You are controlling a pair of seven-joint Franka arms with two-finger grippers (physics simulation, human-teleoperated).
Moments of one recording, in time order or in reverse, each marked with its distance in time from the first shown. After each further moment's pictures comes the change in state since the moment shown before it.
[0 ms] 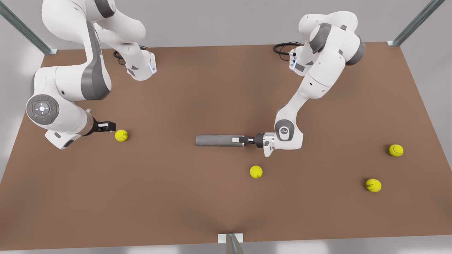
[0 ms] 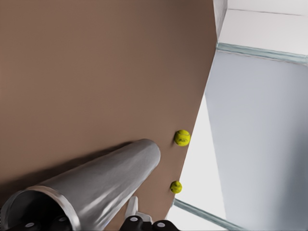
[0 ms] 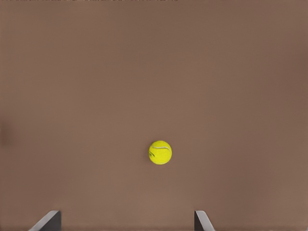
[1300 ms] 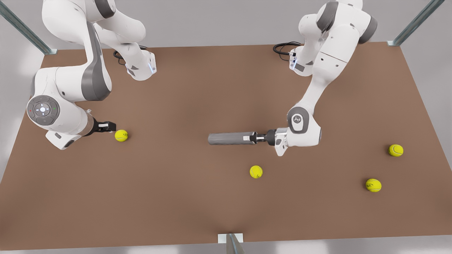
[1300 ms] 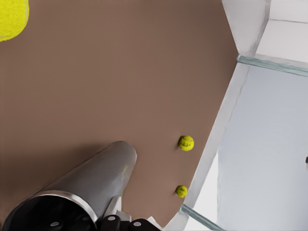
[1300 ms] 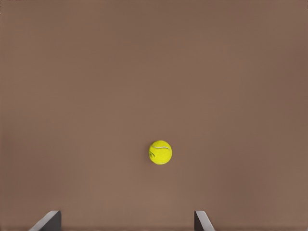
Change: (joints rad) left arm 0.033 -0.273 0.061 -0.058 0.247 -0.037 -0.416; right arm 0.002 0.003 0.000 0.000 0.000 0.000 0.000
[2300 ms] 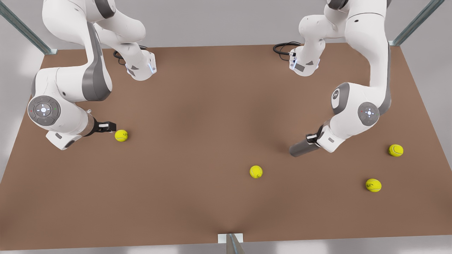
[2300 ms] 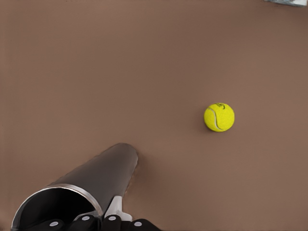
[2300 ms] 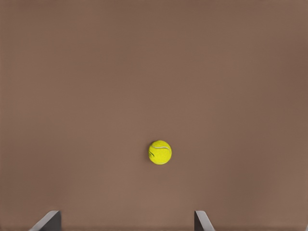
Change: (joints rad) left arm 0.082 -0.256 0.125 0.130 1.121 -0.184 -0.475; right arm 0.001 0.002 0.000 0.000 -0.003 0.000 0.000
